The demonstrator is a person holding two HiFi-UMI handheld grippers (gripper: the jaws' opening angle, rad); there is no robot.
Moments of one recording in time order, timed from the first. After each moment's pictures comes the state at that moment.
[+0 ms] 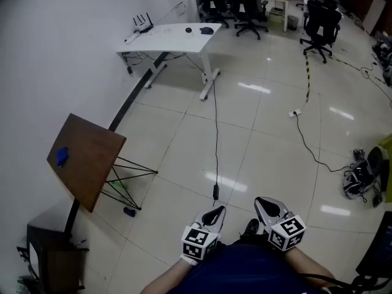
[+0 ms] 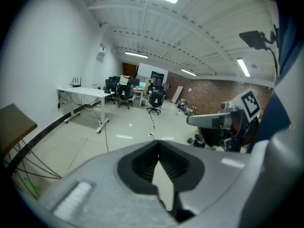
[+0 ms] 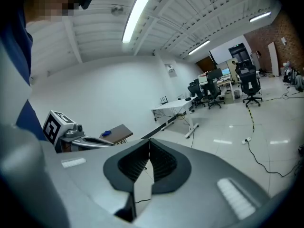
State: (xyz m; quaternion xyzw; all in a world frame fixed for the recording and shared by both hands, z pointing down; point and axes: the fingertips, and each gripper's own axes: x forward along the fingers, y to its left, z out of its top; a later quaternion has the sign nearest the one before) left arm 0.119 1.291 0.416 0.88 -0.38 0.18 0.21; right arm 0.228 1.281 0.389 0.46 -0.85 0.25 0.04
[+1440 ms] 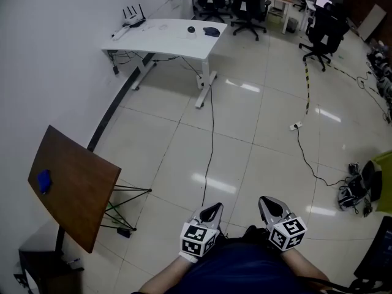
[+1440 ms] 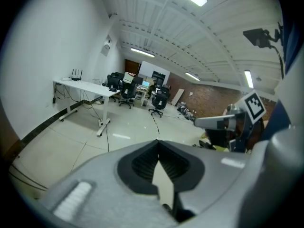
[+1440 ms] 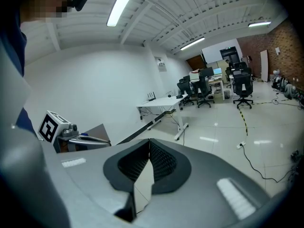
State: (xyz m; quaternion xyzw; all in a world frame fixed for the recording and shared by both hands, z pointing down) left arm 0.022 1.045 0.430 0.89 -0.35 0.15 0.26; right arm 0.149 1.047 0.406 0.53 -0.80 0.26 0.08
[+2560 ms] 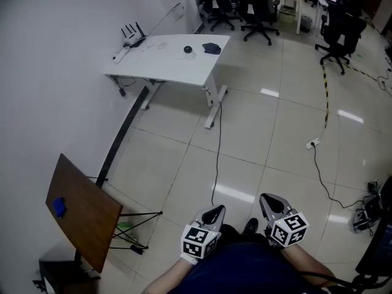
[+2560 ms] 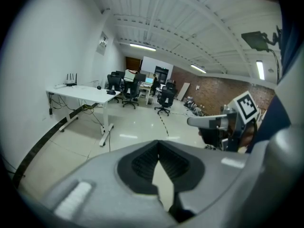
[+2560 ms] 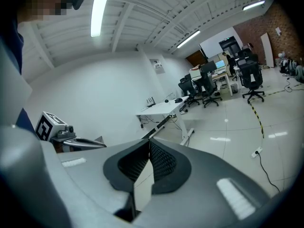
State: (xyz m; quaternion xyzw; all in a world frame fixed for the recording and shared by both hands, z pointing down) left arm 0.120 0.839 0.418 0.87 -0.38 0.20 0.24; right arm 0.247 0.824 0.423 0.49 -0.82 0.29 0.03
